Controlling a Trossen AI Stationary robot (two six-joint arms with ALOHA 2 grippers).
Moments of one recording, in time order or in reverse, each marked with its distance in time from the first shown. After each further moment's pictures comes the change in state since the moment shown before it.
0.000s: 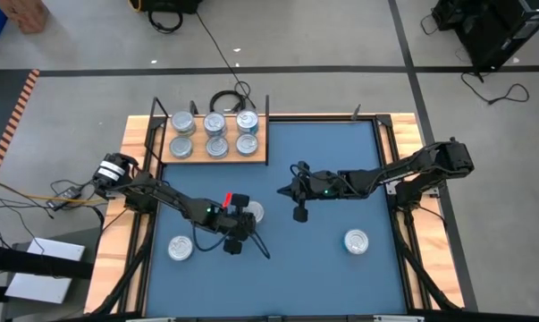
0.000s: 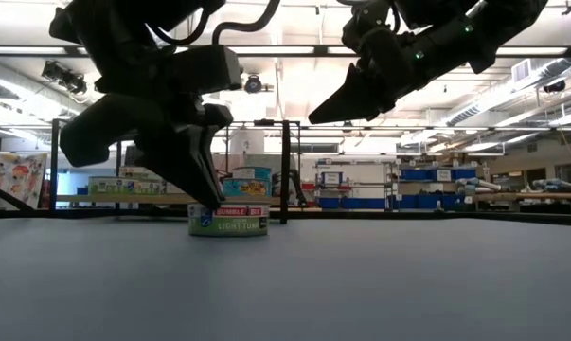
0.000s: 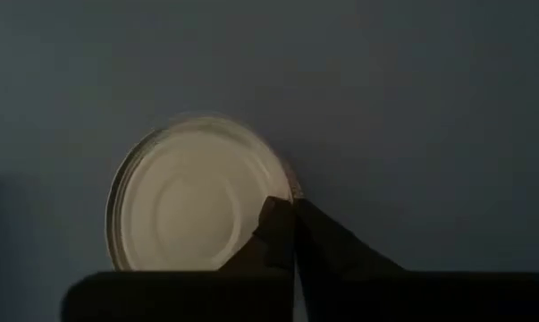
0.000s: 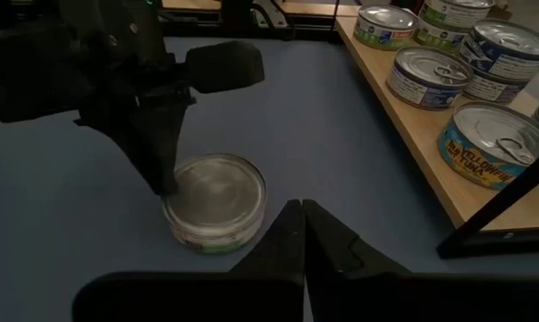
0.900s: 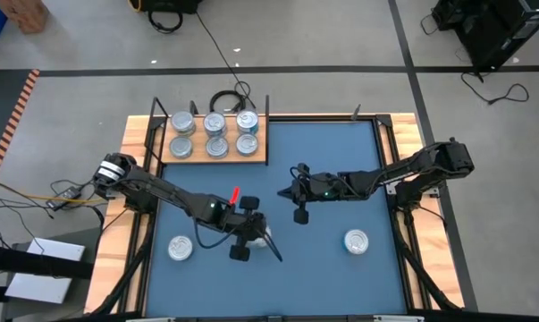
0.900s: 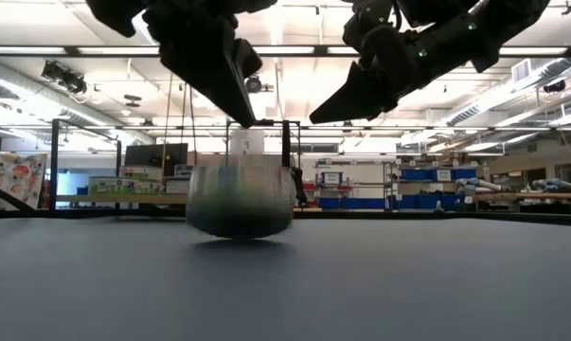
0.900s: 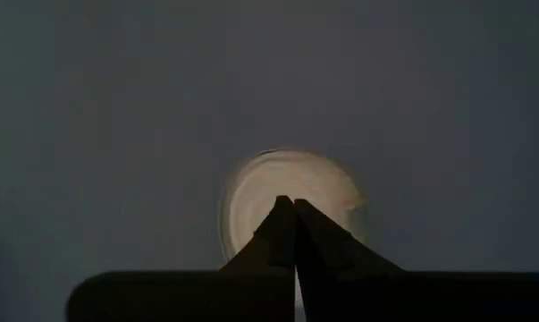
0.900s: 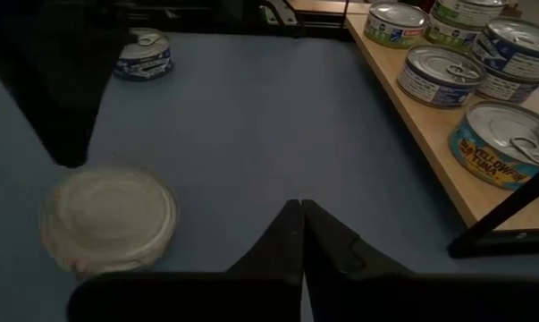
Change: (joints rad) left arm 0.002 -0.005 0.302 -0.240 0.149 -0.055; right arm 0.019 0.000 0.000 -0.008 -0.001 0.000
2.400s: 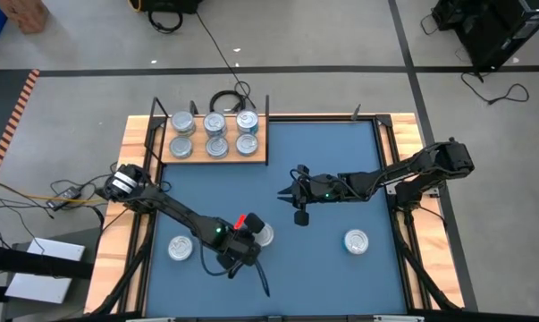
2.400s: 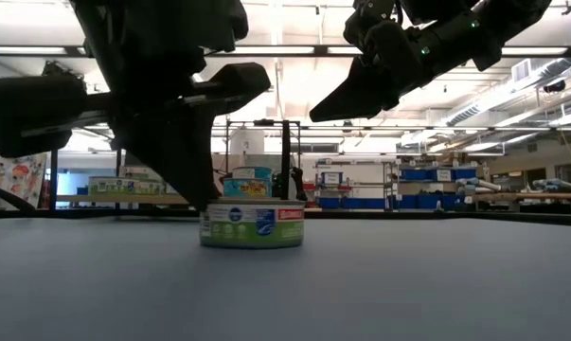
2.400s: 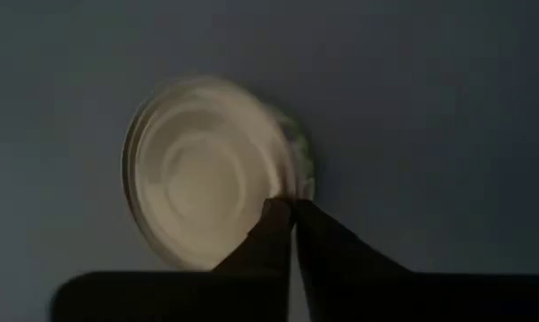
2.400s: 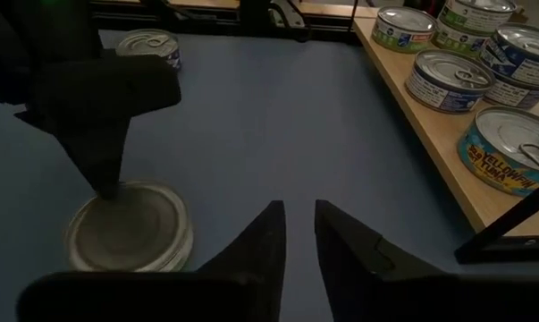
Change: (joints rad) left arm -0.126 0.152 -0.038 -0.006 -0.138 0.445; right arm 0.014 0.000 0.000 0.005 -0.001 -0.008
